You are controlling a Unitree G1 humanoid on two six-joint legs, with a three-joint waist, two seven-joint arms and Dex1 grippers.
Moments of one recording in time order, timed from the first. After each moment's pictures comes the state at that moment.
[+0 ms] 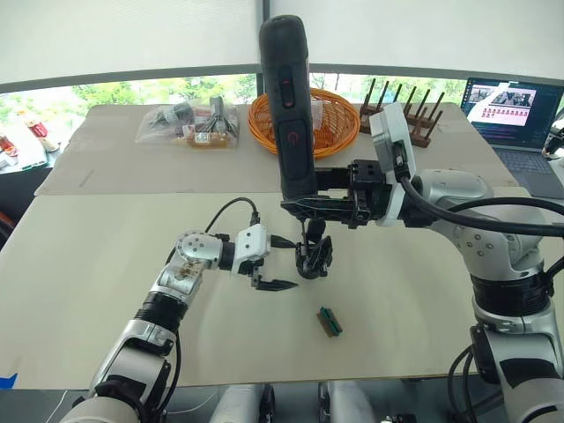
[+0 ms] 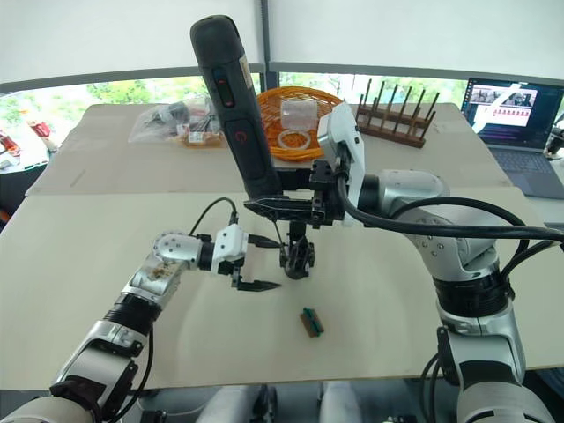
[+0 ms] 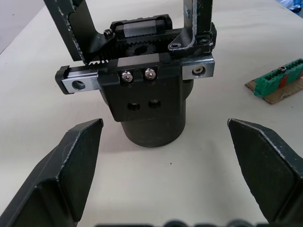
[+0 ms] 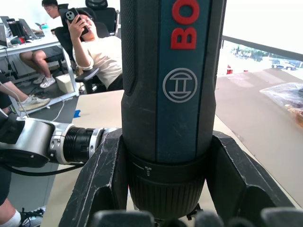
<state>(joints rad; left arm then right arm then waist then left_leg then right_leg) -0.62 0.39 -0.25 0.44 -0.14 -0.16 -1.29 -0.80 -0.59 0.07 -0.30 0.82 0.78 0.87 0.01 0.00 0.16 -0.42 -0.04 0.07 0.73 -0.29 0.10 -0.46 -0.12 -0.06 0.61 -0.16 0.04</state>
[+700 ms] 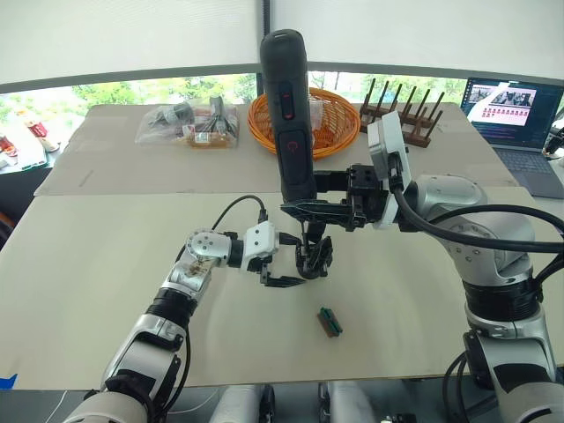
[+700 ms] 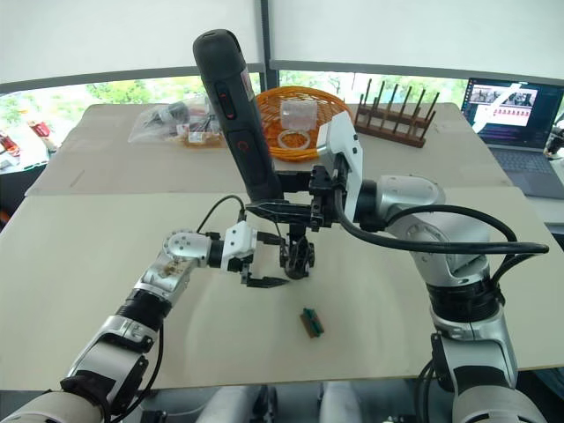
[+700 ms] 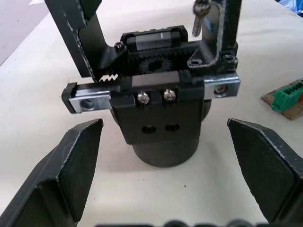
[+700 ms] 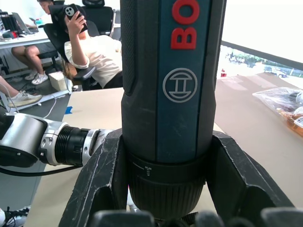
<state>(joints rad) -0.65 0.34 -0.26 0.50 -0.12 -0.17 -1.26 -0.76 -0.57 0.07 -0.30 0.73 0.73 0.92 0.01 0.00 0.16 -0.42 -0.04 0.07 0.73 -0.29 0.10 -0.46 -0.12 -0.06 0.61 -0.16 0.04</state>
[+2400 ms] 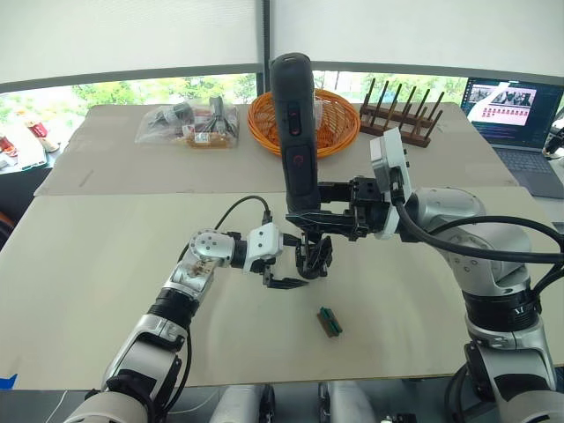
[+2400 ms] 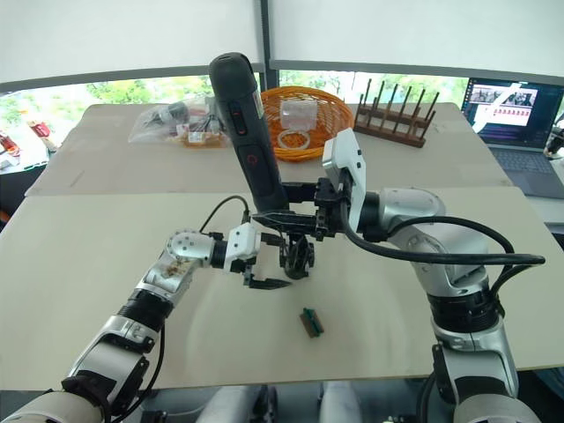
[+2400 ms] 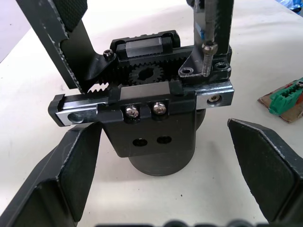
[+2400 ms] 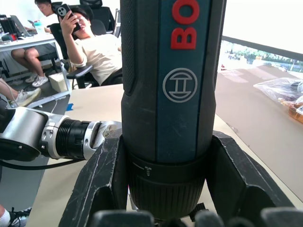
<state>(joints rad) -0.65 0.34 -0.28 0.47 -0.10 -0.17 -1.26 -0.69 -0.56 0.06 -0.31 0.72 0.71 0.94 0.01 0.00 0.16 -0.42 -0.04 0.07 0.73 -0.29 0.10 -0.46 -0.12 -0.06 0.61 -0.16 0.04</state>
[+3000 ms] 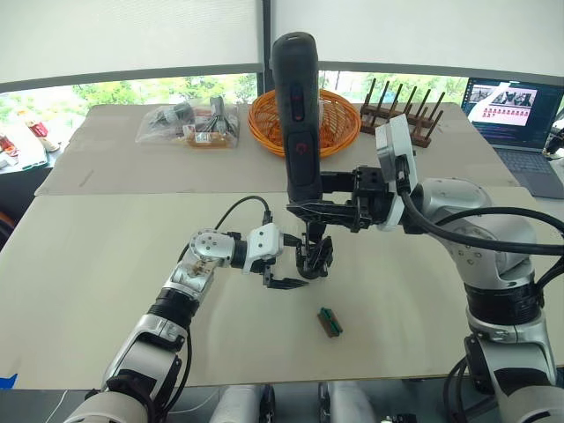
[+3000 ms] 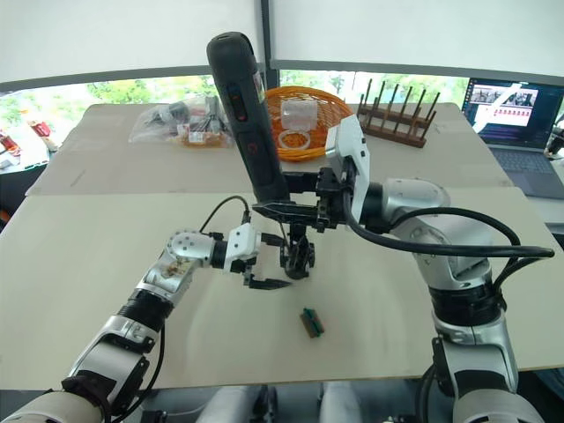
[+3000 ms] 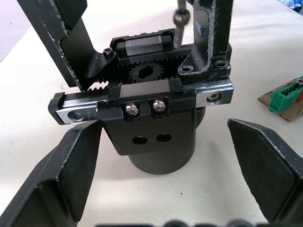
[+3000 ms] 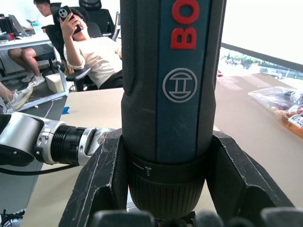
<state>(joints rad) -0.65 0.34 -0.28 0.47 -0.10 -0.17 -1.26 -0.73 -0.56 0.04 -0.29 0.72 0.71 0.94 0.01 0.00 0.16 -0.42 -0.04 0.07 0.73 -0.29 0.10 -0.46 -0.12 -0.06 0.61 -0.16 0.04</state>
